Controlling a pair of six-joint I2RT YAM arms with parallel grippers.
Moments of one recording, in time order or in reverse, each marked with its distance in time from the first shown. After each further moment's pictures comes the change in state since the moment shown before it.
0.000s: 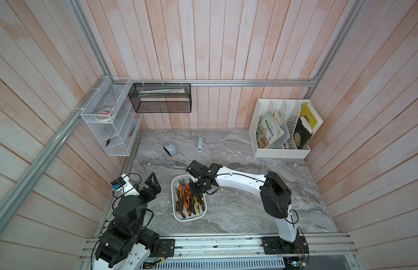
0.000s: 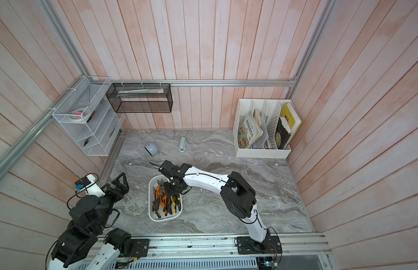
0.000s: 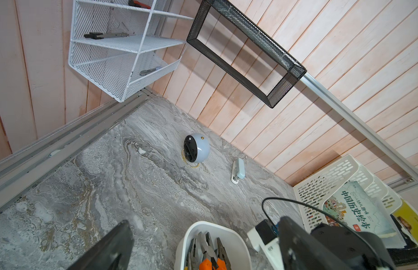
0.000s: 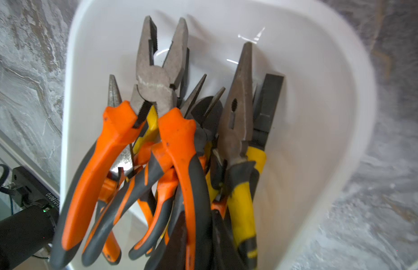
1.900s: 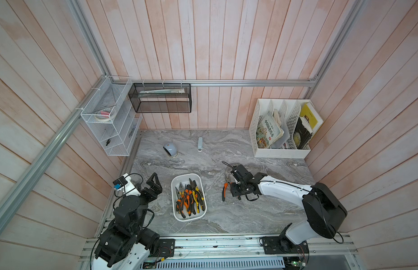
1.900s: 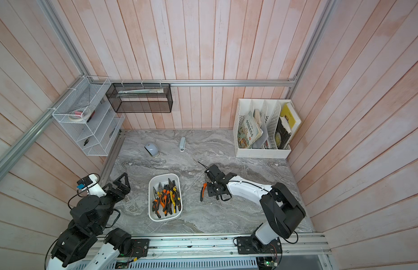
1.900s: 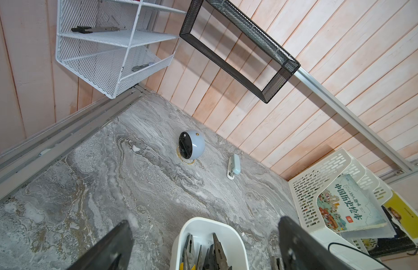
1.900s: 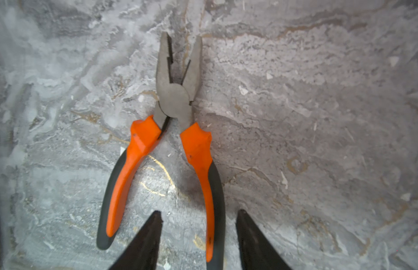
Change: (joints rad) left arm -0.046 0.003 0.000 0.000 -0.011 -0.006; right arm -0.333 -0.475 -0.752 0.240 0.186 -0.101
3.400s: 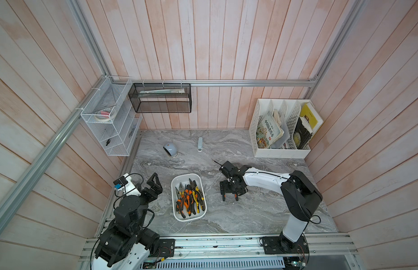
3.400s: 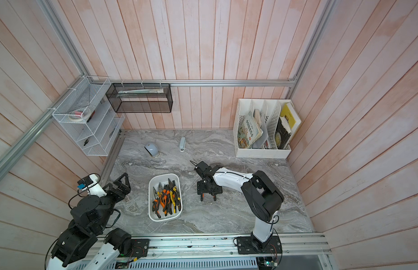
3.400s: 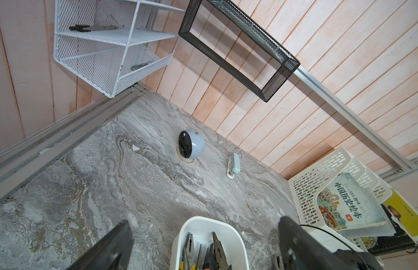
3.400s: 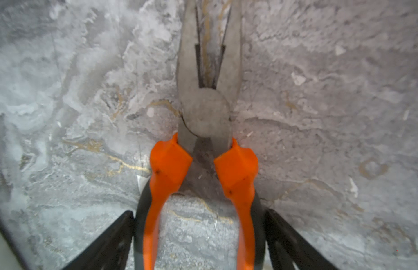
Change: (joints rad) left arm -0.005 0.001 -0.002 0.000 0.000 0.000; right arm 0.051 0.249 0.238 -0.181 -0.032 0.211
